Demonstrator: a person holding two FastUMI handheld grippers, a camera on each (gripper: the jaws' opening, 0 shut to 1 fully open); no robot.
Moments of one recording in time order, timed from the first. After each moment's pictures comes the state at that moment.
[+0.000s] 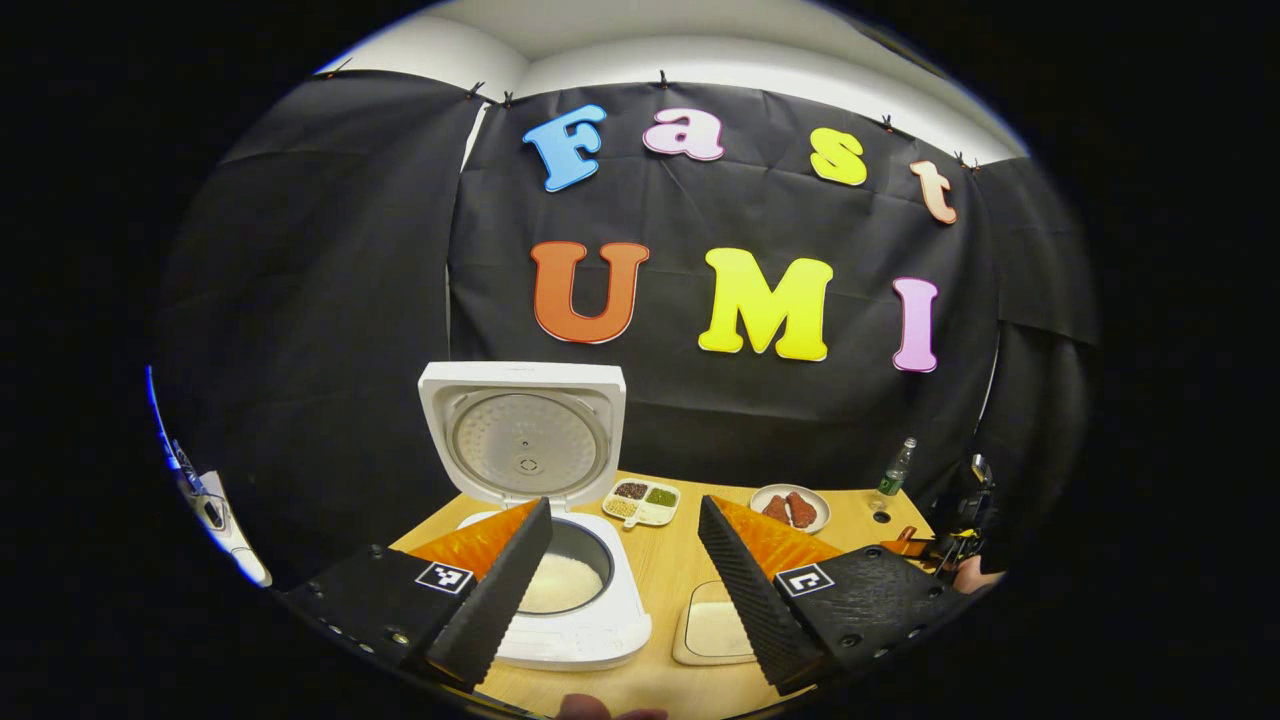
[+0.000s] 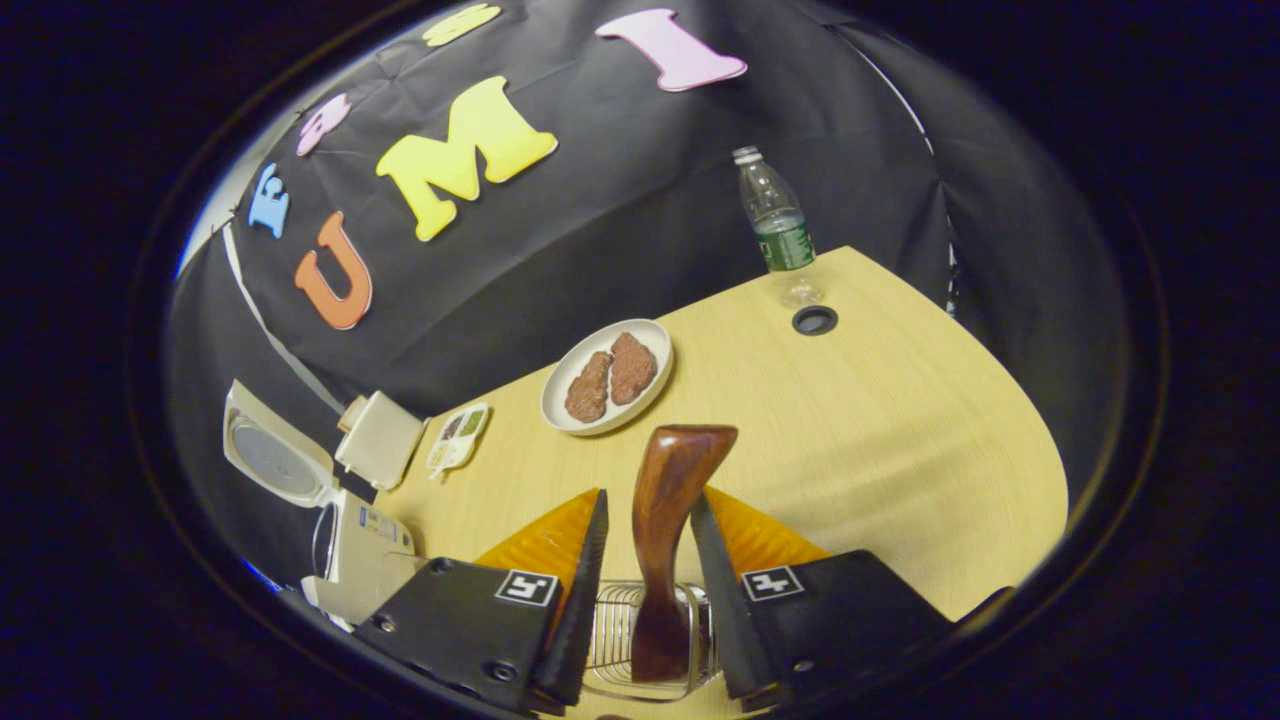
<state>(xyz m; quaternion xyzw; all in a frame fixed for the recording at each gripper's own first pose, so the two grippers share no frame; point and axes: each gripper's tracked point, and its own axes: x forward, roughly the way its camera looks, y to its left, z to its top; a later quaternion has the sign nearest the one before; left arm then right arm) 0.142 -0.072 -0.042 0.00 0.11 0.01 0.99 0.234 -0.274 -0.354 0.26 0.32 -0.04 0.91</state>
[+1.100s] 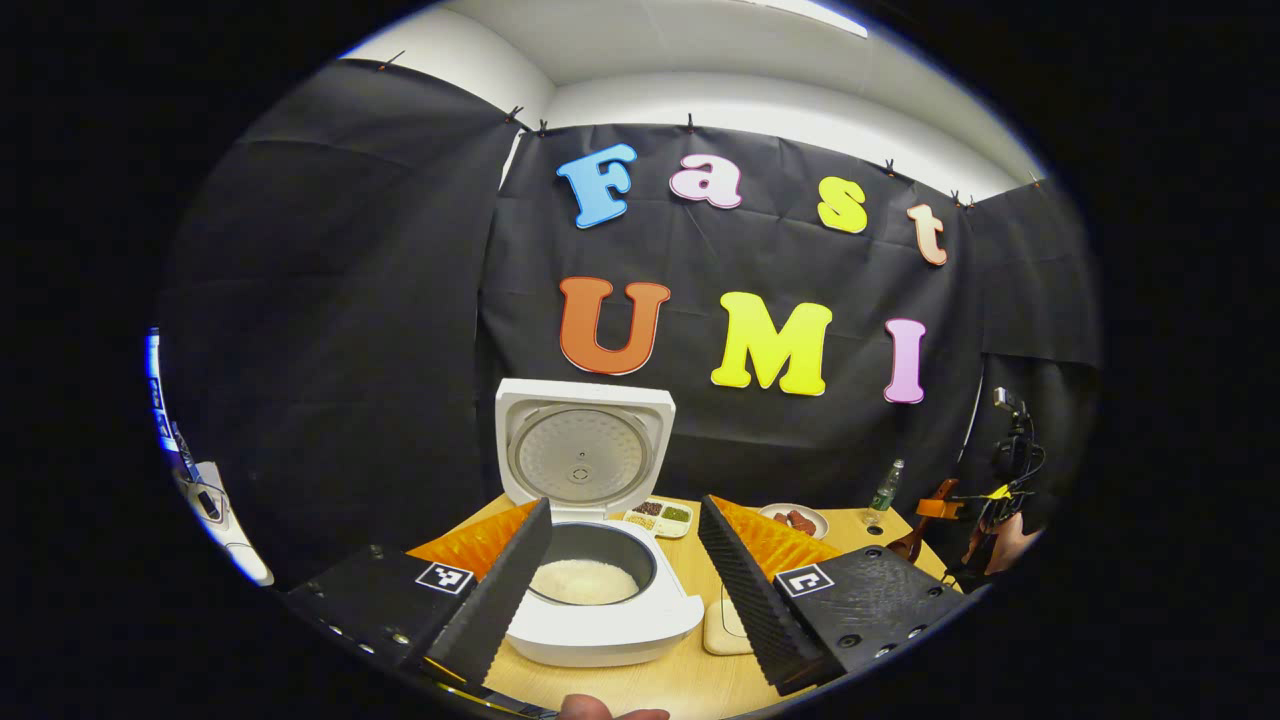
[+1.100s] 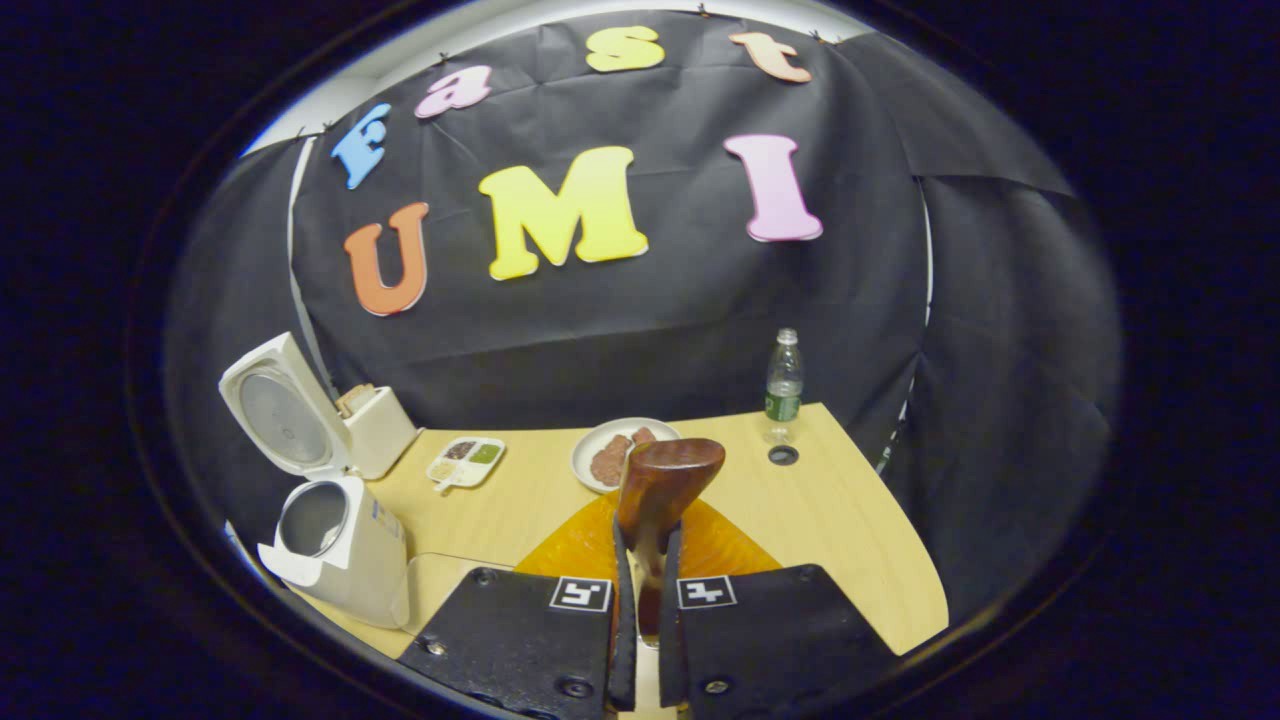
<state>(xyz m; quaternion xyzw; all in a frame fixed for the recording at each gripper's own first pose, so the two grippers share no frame) 0.072 0.001 -0.035 -0.03 0.05 0.00 1.00 0.181 -0.193 -0.179 0.07 0.21 -0.08 0.97</state>
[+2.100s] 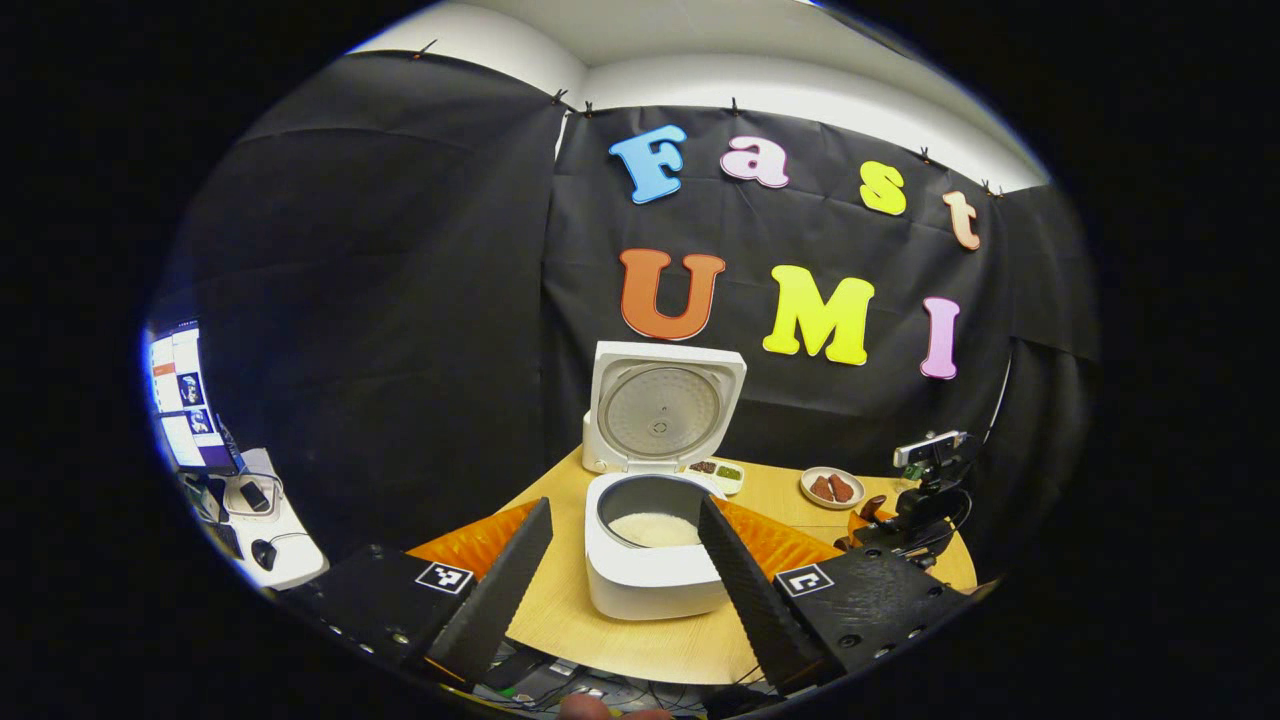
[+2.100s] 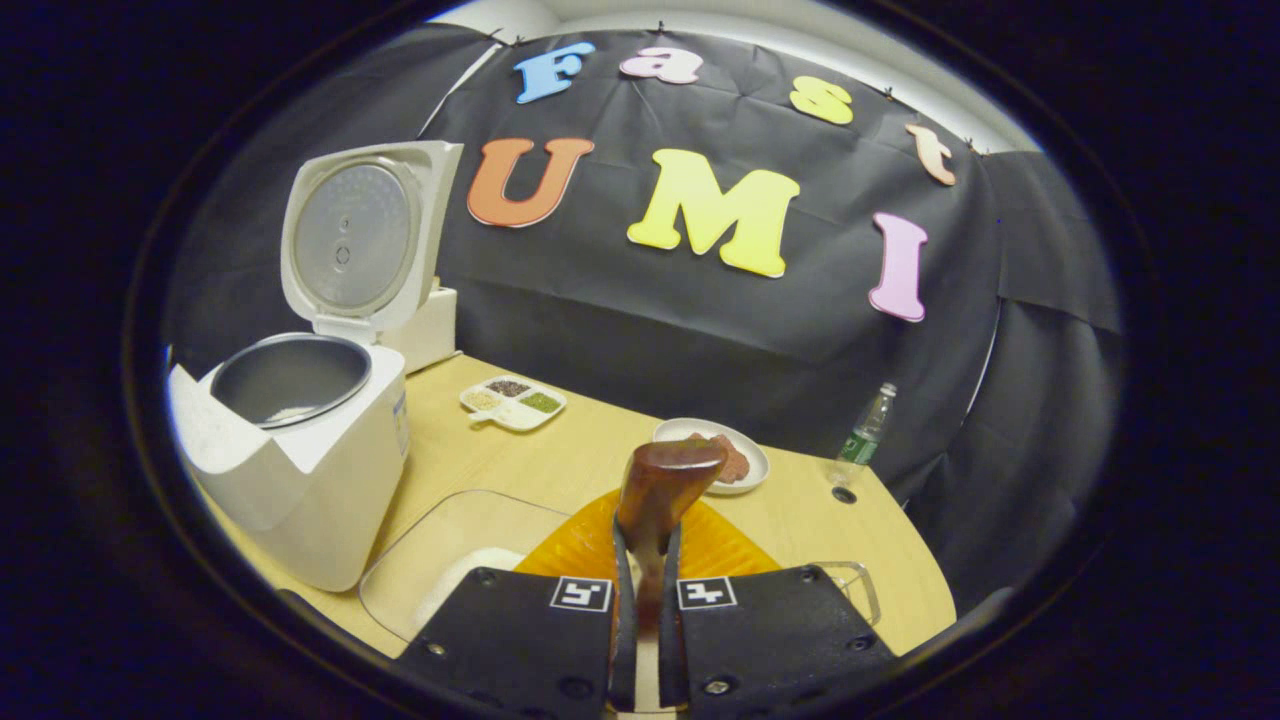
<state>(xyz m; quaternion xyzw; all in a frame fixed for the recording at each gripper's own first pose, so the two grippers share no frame) 0.005 0.064 -0.048 -0.02 0.11 0.06 0.99 0.213 -0.048 -0.313 -0.12 0.18 -0.05 0.98</state>
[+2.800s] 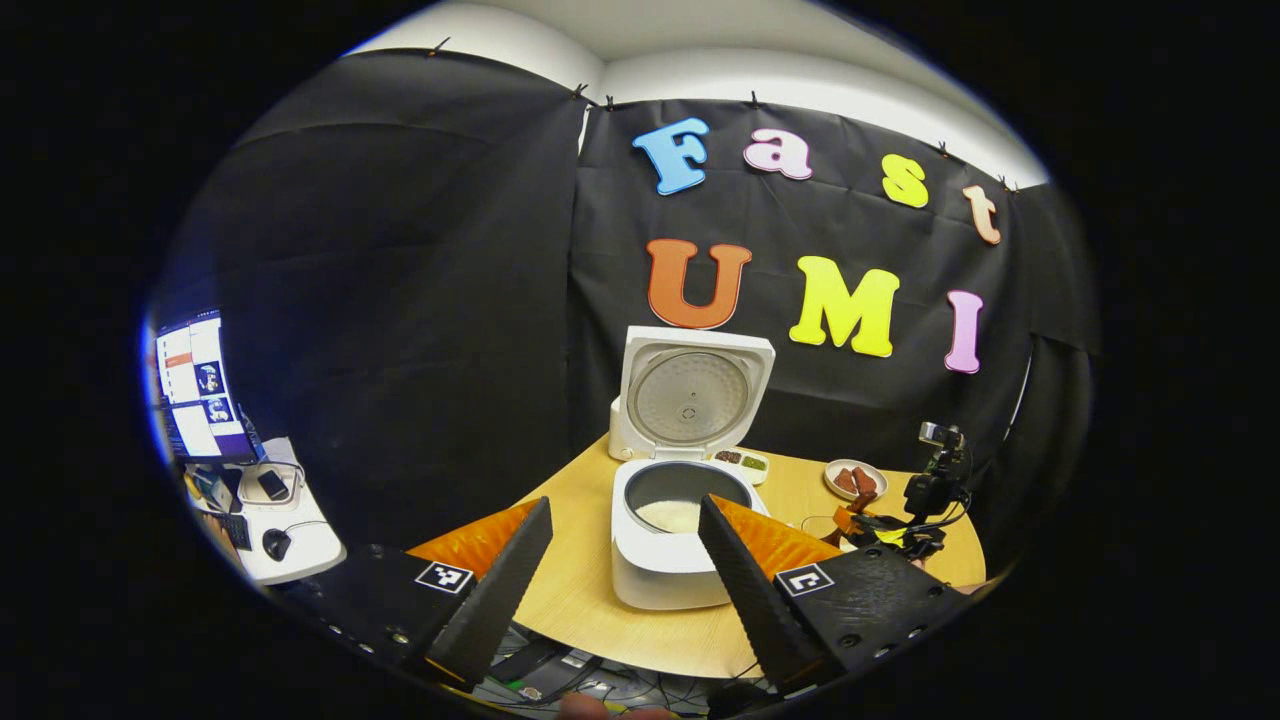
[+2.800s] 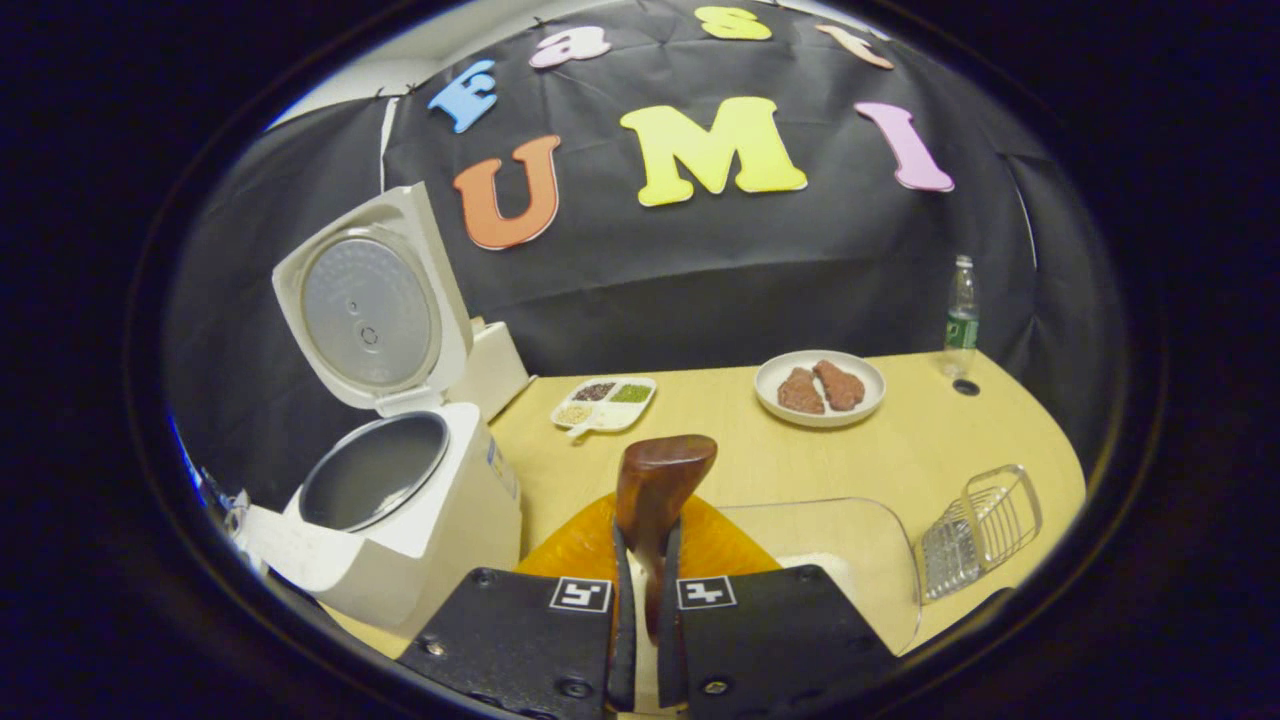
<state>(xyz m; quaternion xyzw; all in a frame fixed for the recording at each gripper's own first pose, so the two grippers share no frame) -0.007 0.083 -0.058 -0.02 0.12 0.10 0.99 0.221 0.019 -0.330 0.11 0.23 0.03 0.97</state>
